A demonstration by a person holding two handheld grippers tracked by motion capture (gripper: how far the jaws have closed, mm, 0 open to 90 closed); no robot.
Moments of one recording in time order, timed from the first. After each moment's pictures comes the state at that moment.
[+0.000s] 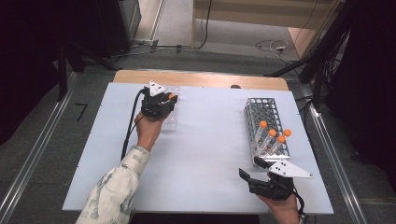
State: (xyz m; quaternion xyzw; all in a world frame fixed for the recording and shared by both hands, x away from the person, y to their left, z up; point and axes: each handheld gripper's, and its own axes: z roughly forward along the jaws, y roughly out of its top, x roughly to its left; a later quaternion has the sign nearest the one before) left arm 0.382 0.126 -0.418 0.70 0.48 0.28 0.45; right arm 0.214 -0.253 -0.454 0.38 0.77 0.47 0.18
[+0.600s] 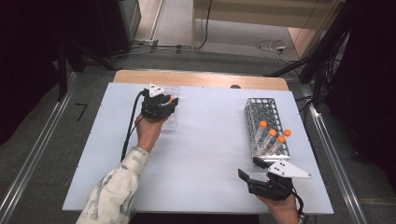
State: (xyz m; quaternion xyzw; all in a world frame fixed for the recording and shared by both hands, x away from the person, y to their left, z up) left arm 0.382 0.127 -0.423 0.70 0.49 0.26 0.45; right arm 0.214 -0.252 -0.455 0.38 0.78 0.47 0.18
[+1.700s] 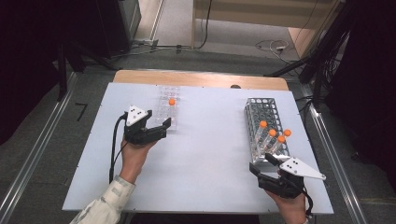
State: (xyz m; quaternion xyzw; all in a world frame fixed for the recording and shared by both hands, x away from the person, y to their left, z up) left arm 0.292 0.153 -0.433 0.67 0.49 0.27 0.49; right arm 0.217 -0.275 -0.447 0.41 0.75 0.47 0.22
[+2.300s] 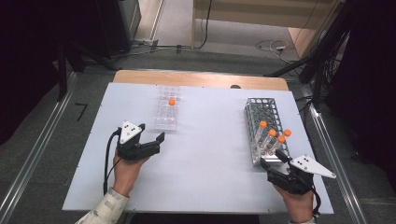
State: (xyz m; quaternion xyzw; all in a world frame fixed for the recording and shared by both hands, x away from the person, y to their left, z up) left arm 0.262 0.165 -0.453 0.68 0.49 0.28 0.47; right arm 0.225 -0.298 -0.447 0.45 0.72 0.46 0.25
